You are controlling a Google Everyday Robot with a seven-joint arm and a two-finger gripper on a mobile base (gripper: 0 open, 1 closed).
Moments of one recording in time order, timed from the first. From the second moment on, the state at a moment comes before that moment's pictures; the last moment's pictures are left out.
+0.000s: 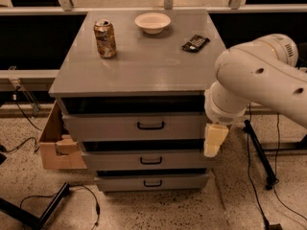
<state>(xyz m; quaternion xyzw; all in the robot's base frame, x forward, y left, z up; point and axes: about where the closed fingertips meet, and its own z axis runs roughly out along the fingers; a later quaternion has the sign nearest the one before) 0.515 -0.172 0.784 -0.65 0.74 -0.10 0.15</state>
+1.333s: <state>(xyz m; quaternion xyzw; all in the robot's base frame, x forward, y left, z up) 0.562 -0.146 0.712 -0.72 0.68 -0.09 0.09</state>
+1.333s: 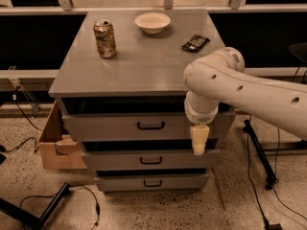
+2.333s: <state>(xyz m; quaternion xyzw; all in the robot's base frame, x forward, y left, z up) 0.574 -0.138 0.675 -0.72 0.69 -0.06 0.08</state>
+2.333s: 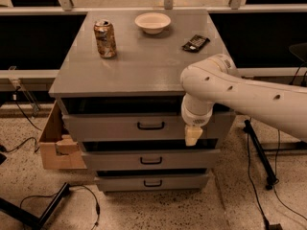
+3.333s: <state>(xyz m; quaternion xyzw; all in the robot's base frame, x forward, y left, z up) 0.562 -0.150 0.684 -0.71 0.70 -0.06 0.06</state>
